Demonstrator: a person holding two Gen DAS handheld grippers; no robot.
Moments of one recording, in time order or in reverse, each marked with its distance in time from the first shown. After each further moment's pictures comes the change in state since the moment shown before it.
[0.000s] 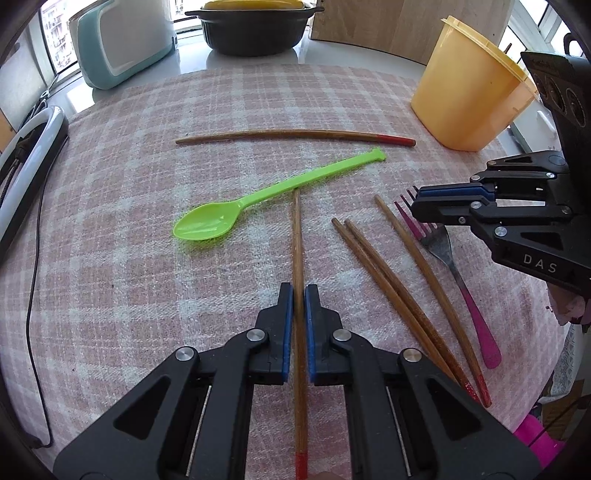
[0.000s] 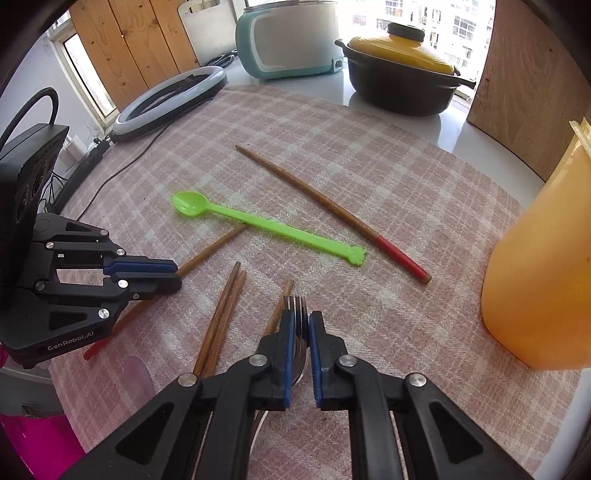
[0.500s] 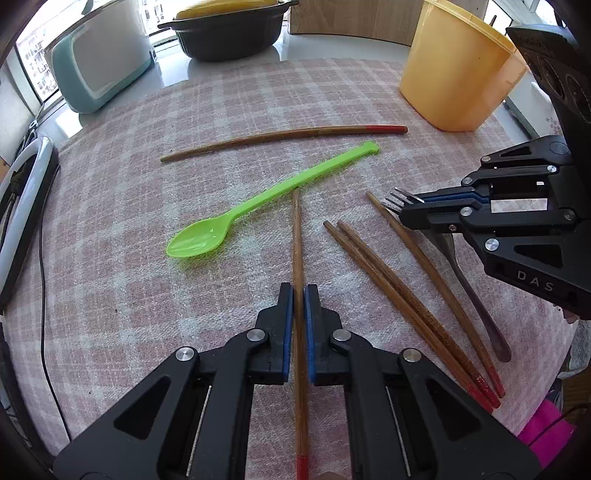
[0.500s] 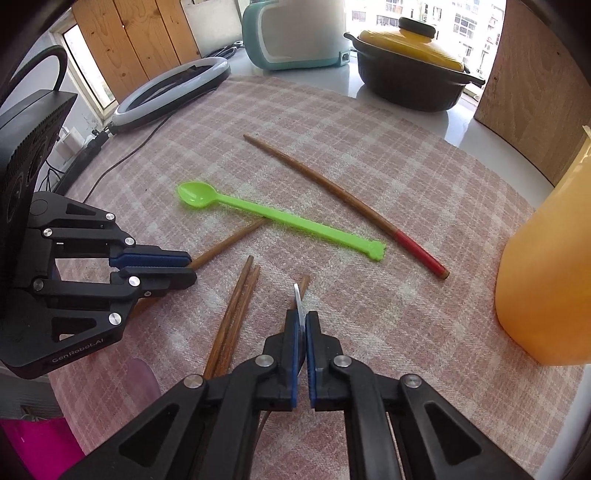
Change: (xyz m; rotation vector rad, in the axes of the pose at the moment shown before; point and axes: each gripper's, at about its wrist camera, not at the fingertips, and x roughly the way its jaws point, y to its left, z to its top) left arm 0.006 -0.010 0.009 0.090 0.028 0.011; right arm 0.006 0.013 -0.002 0.003 0.017 -0.017
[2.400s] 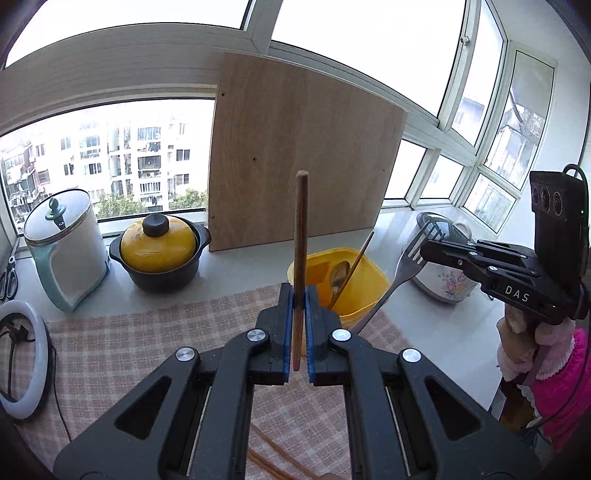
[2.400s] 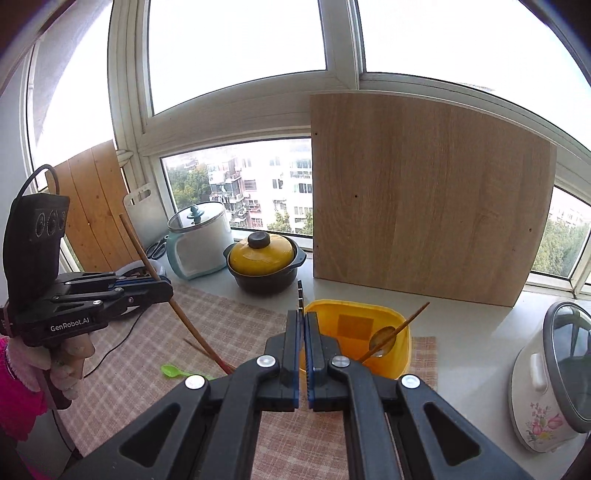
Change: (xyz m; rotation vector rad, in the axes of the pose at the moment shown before) left arm -0.179 -0.061 0.127 0.062 -0.542 -0.241; right arm -0.267 -0.097 -0.017 0.261 -0.574 -0.210
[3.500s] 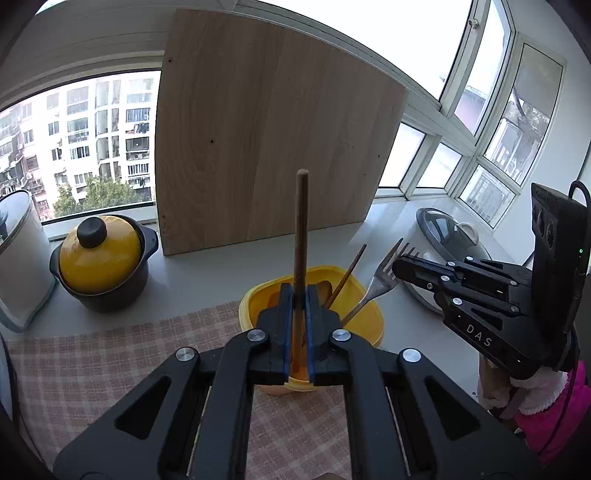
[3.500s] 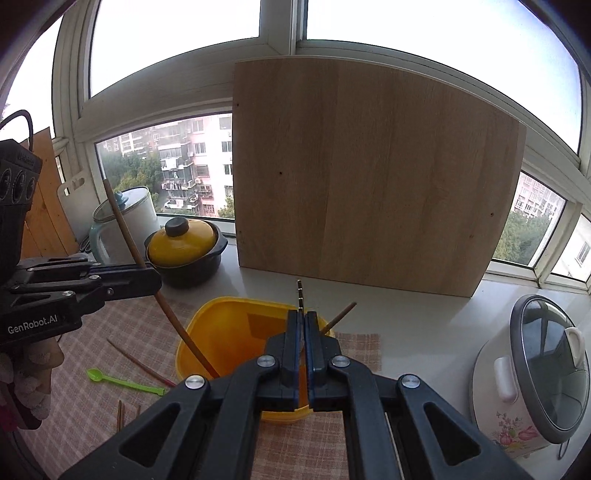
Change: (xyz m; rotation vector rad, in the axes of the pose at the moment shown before) left arm 0.107 -0.030 0.026 -0.030 0.097 -0.047; right arm 0.057 -0.056 -0.001 0.010 0.080 -0.208
